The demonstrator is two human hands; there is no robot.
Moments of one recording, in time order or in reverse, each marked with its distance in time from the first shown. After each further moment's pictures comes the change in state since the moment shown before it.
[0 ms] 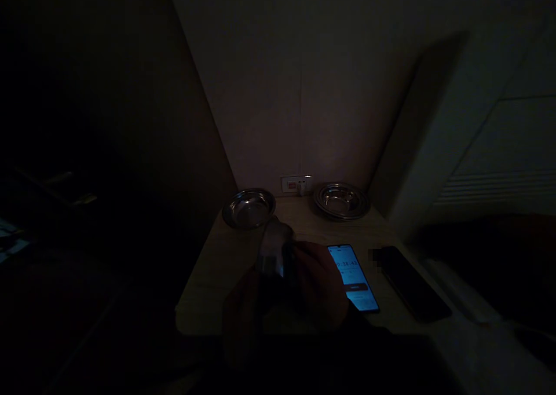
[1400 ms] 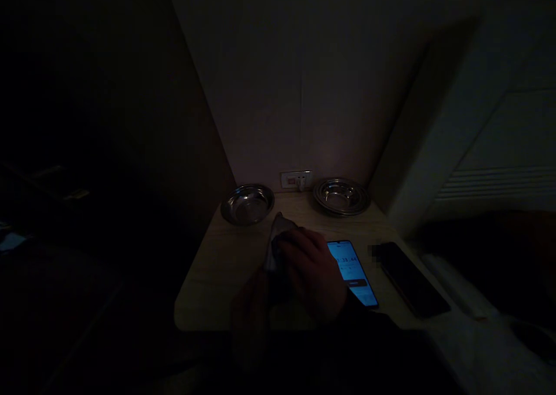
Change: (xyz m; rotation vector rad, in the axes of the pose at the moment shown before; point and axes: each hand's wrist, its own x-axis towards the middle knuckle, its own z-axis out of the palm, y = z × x) left_hand -0.004 -0.017 0.003 0.057 0.062 -0.015; right_hand 0.017 -0.013 -0.010 -0.123 -0.129 -0.116
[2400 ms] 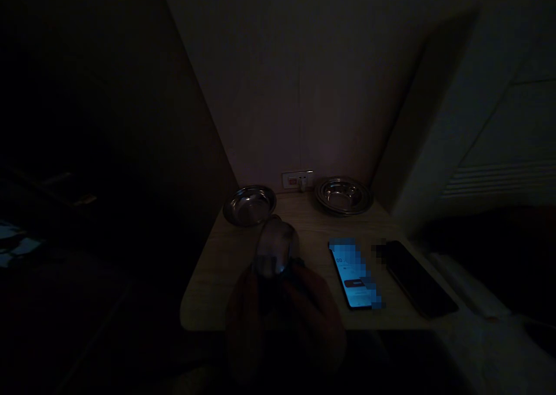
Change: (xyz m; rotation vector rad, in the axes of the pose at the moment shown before) left_hand -0.006 0.009 -0.004 0.114 0.096 0.044; right_hand -0.056 -0.023 0.018 0.133 0.128 0.153
